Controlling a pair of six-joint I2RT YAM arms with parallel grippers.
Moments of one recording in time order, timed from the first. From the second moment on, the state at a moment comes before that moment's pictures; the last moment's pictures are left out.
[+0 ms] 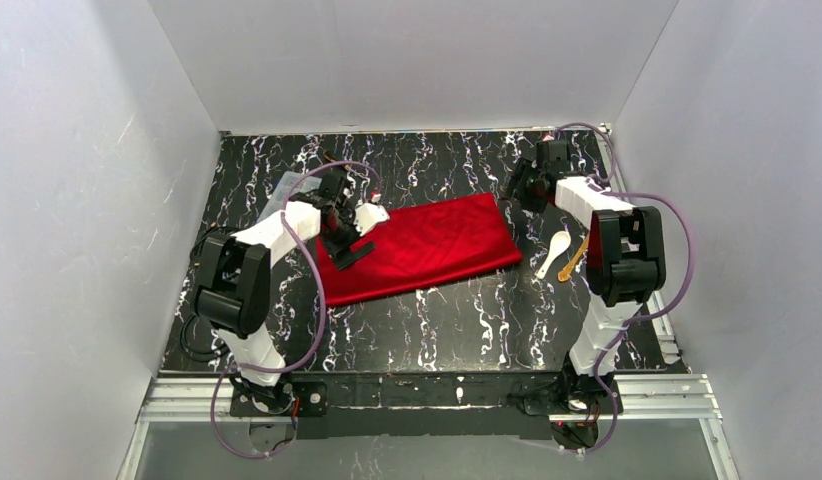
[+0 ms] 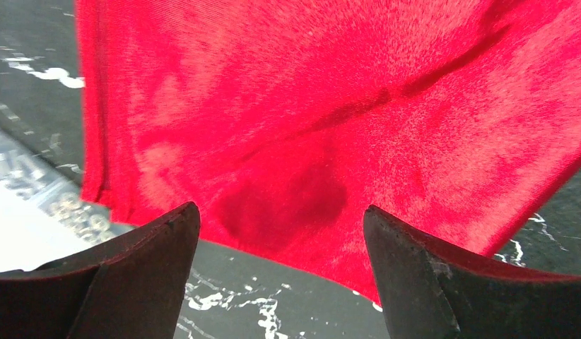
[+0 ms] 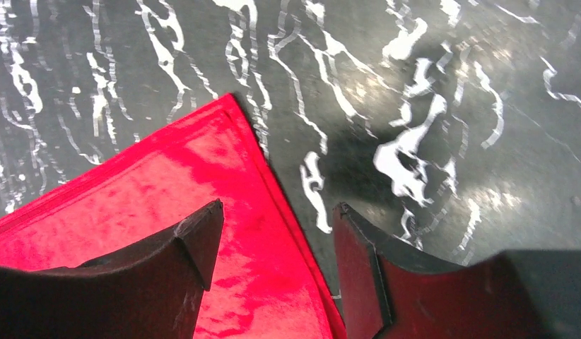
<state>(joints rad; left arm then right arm) -0.34 1.74 1.13 -0.64 0.14 0.74 0.13 1.89 1.31 -0.28 -0.10 0.49</state>
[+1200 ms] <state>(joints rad) -0.40 1.40 0.81 -0.82 0.21 0.96 0.17 2.23 1.65 -0.28 -0.39 0.21</state>
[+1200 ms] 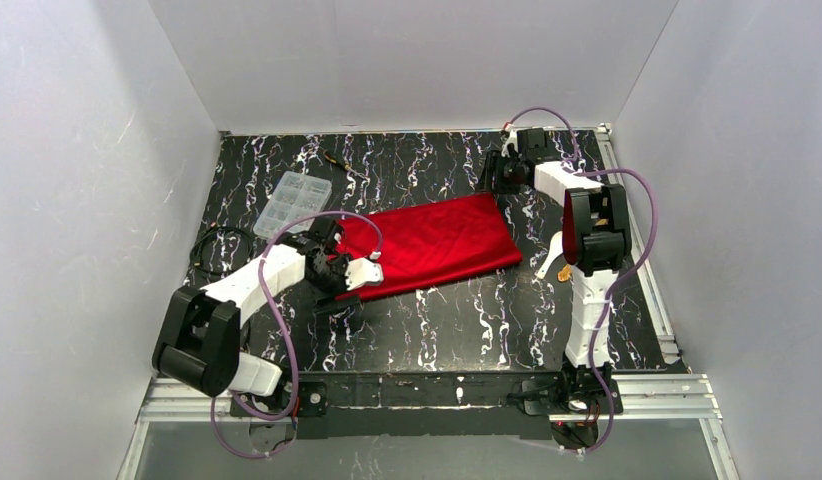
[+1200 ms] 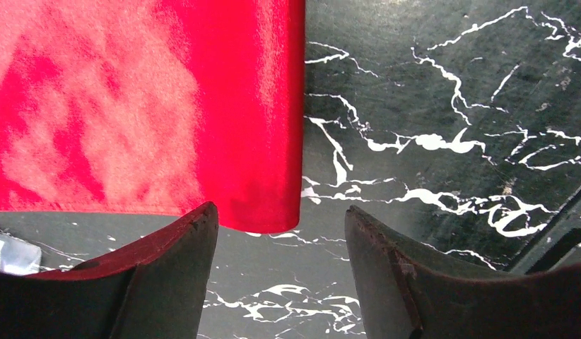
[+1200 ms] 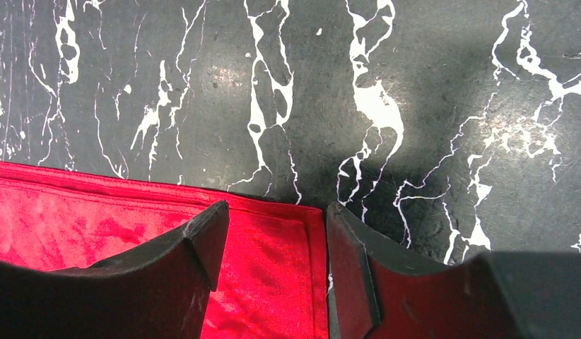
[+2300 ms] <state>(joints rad) -0.43 1.45 0.81 -0.65 0.09 0.99 0.13 2.04 1.40 -0.25 -0.12 0.33</state>
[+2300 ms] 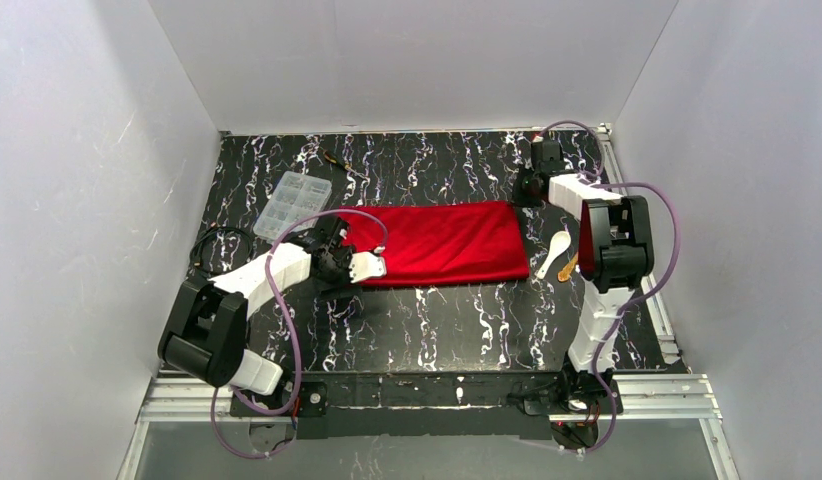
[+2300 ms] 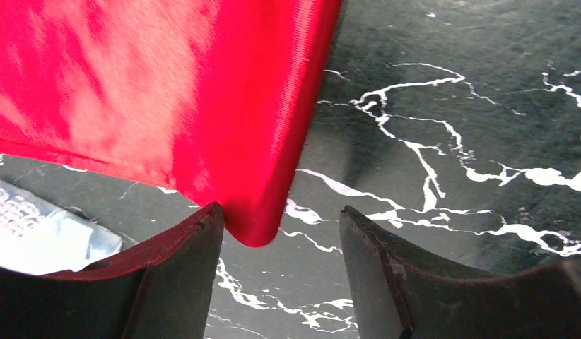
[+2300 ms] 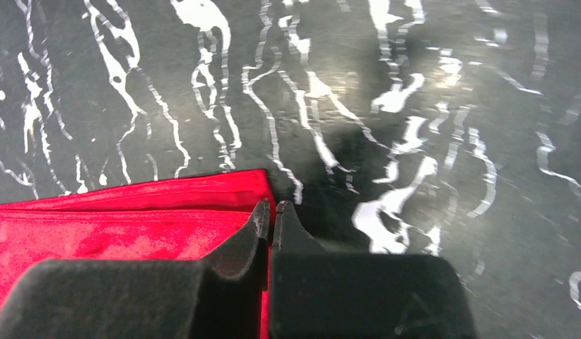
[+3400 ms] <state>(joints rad) -0.36 1.55 1.01 -0.66 0.17 0.86 0.15 1.91 1.37 -0.29 -0.09 0.43</state>
